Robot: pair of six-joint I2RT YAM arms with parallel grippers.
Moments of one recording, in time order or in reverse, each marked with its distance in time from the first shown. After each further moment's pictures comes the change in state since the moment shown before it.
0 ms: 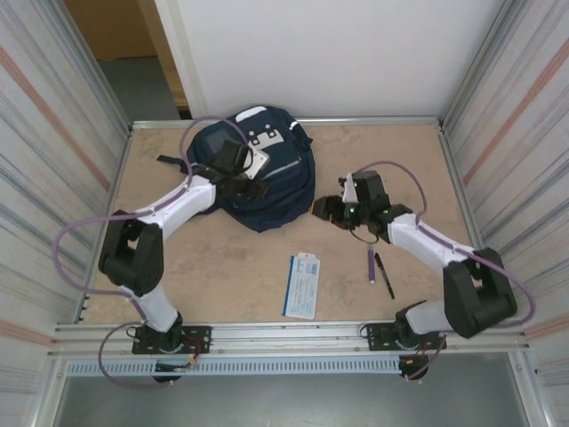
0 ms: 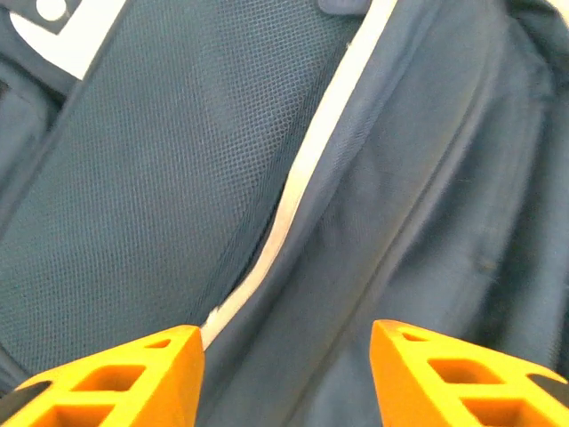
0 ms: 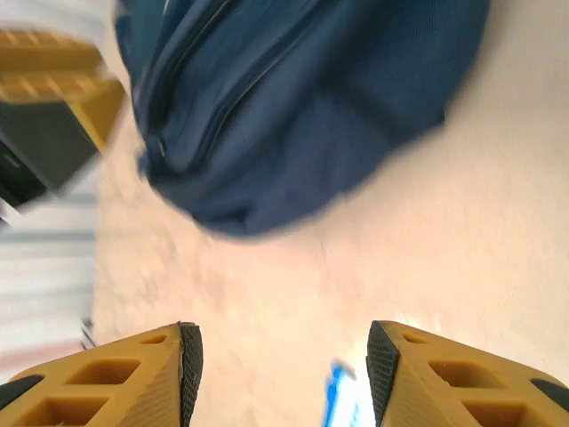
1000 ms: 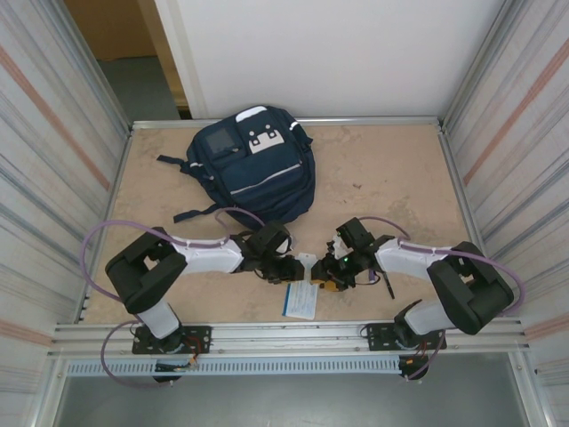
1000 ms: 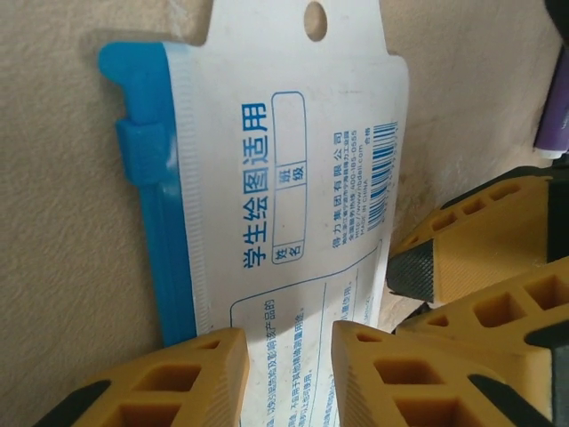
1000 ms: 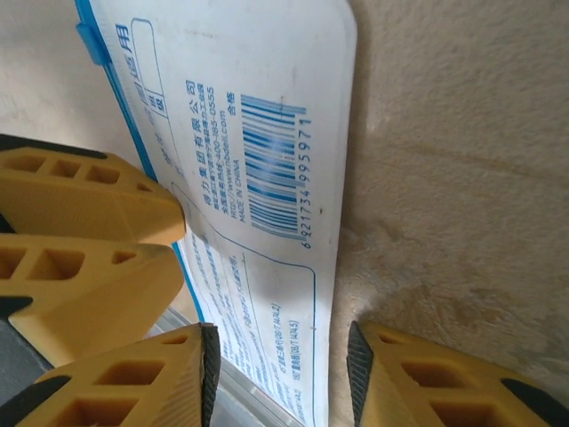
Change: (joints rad) left arm -0.449 -0.015 -0.497 0.340 0.397 -1.063; right arm 0.166 0.066 -0.277 -0.065 -0.190 0.148
